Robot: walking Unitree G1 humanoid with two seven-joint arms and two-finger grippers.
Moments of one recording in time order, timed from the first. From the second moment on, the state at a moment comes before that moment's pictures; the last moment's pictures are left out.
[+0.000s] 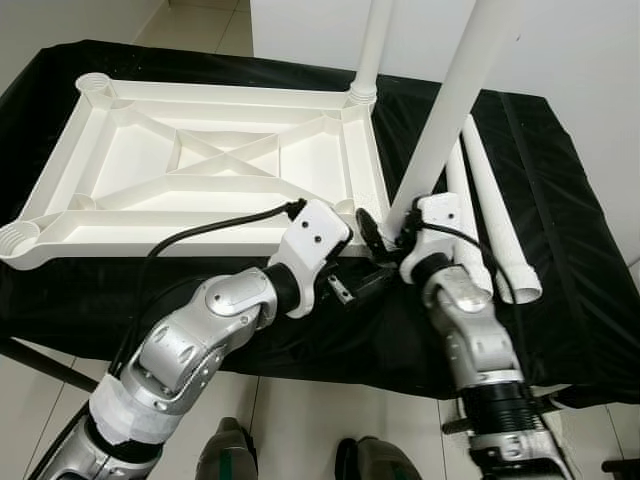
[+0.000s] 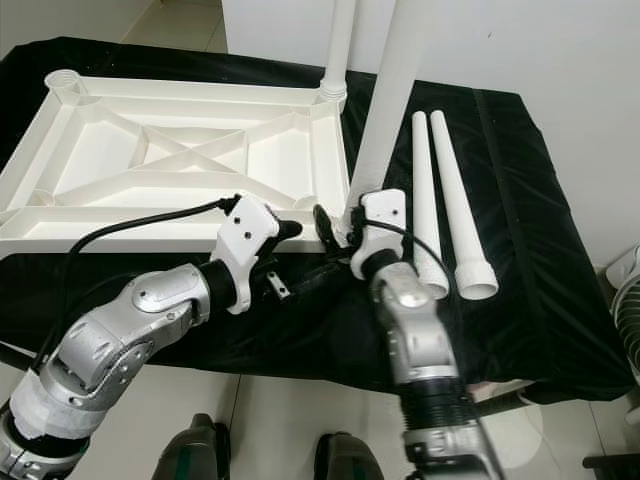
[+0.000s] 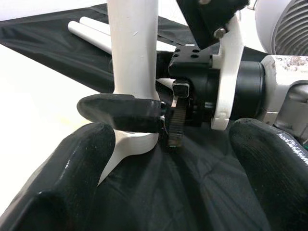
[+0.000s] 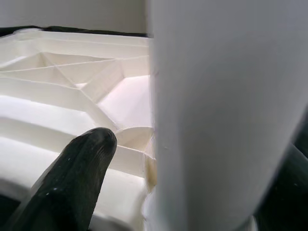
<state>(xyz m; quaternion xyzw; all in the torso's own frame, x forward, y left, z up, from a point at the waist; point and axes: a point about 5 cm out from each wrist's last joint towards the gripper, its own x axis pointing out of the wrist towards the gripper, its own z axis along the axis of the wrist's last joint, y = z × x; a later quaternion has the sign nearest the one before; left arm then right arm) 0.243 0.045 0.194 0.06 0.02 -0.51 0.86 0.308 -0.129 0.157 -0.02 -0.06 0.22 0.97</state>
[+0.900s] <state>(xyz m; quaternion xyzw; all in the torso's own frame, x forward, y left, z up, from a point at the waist) 0.243 0.041 0.188 0.06 0.02 -0.51 0.86 0.325 -0.145 0.148 -0.06 -0.05 0.31 0.95</state>
